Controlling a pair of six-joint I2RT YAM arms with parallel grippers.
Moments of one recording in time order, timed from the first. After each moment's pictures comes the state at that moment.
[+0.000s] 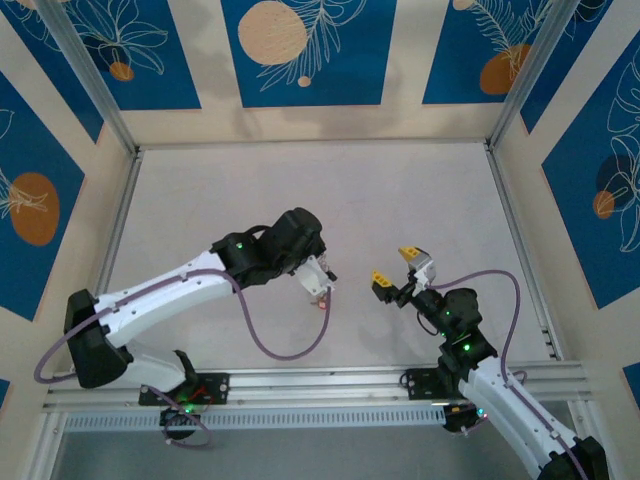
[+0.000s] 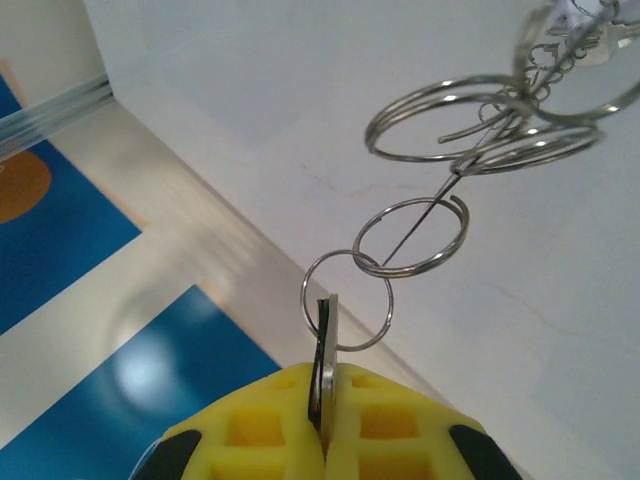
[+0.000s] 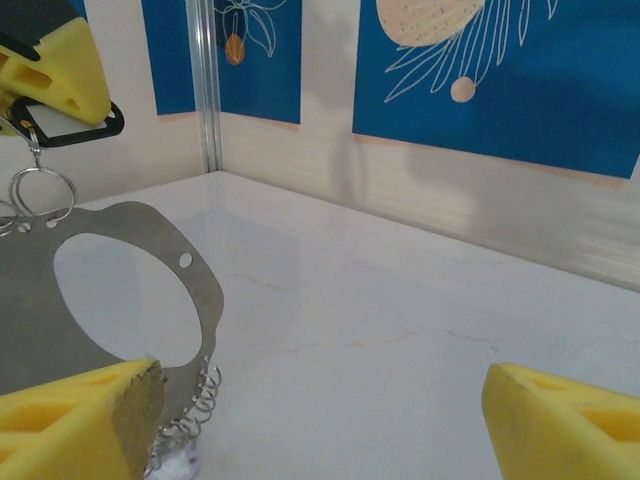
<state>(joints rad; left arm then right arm) -1.01 1.40 1.29 -0.66 -0.31 1.77 0.44 0.36 0.02 0.37 -0.22 -0.02</state>
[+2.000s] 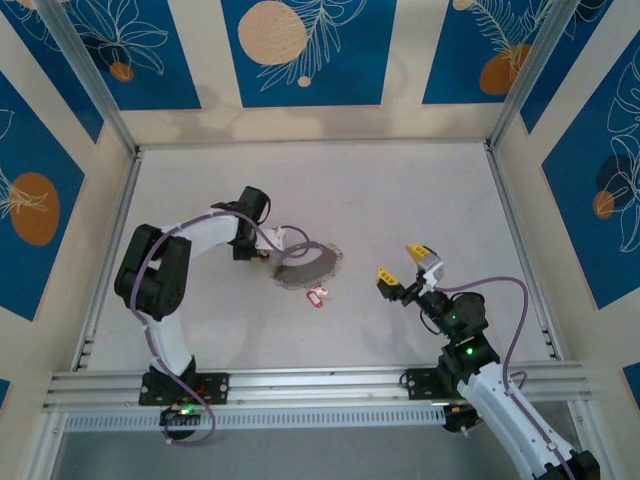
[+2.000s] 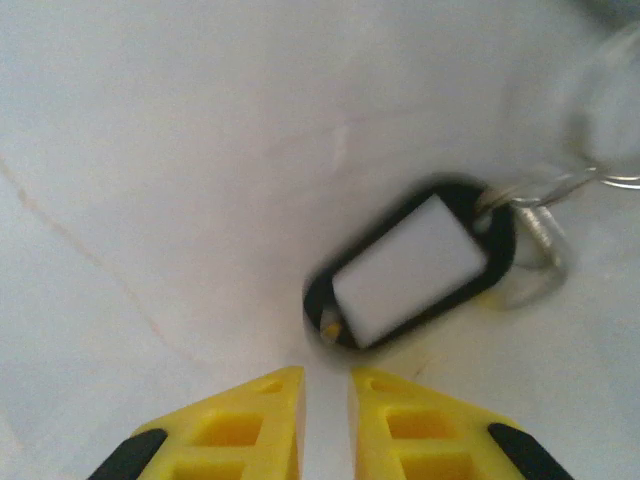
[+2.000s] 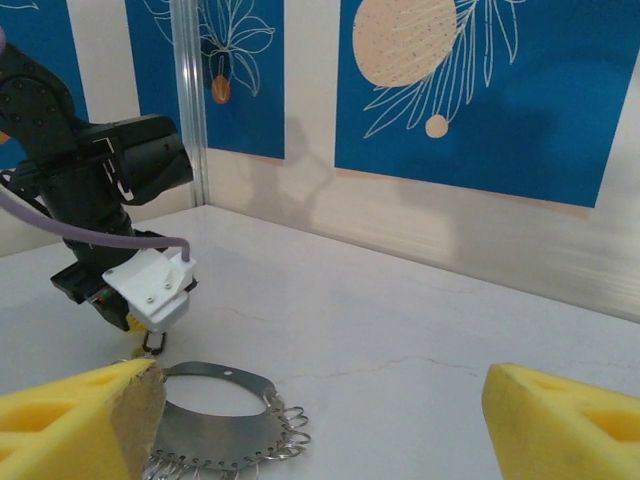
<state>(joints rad) -0.40 1.85 1.18 -0.61 -0.17 1.10 0.39 0.27 0.01 0.37 -0.24 0.00</state>
